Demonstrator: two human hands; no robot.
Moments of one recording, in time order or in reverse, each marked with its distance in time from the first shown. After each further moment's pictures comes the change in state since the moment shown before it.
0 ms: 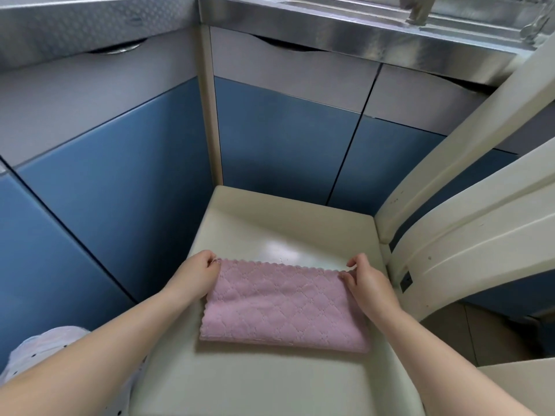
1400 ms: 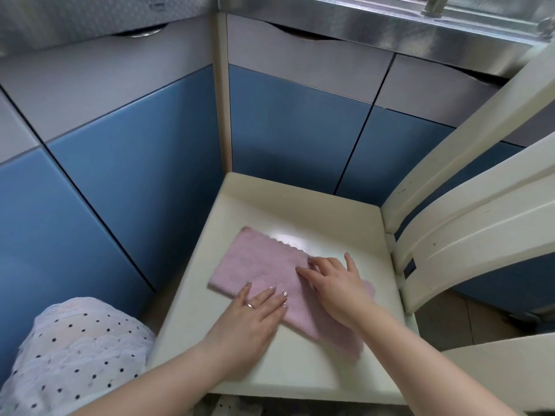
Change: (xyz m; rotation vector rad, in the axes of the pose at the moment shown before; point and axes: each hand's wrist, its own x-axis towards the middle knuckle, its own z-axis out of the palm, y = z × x) left_hand -0.090 -0.019 0.082 0.822 0.109 0.914; right_hand -0.041 -0.044 0.024 -0.611 -0.065 -0.535
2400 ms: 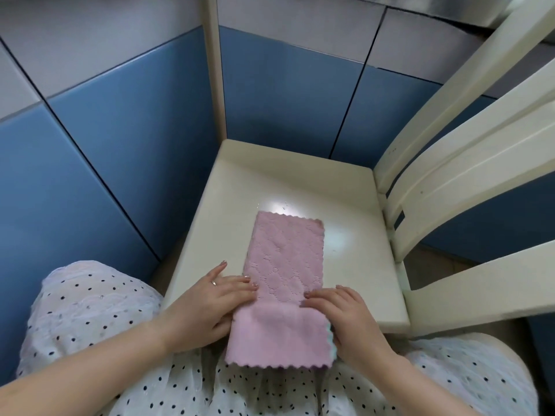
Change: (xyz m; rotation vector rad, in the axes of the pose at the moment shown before) left_hand -0.081 -0.022 -0.012 -0.406 0.039 0.130; right_hand -0.134 -0.052 0.016 0.505 0.192 -0.084
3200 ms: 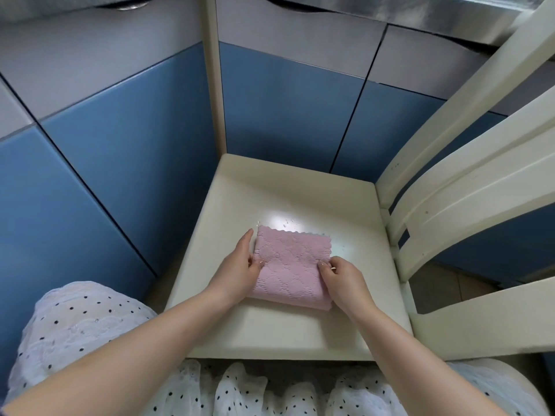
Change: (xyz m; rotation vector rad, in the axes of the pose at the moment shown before) left_hand 0.104 -0.005 -0.014 -0.696 0.132 -0.886; right_hand 0.100 0.021 -0.017 0.430 0.012 0.796
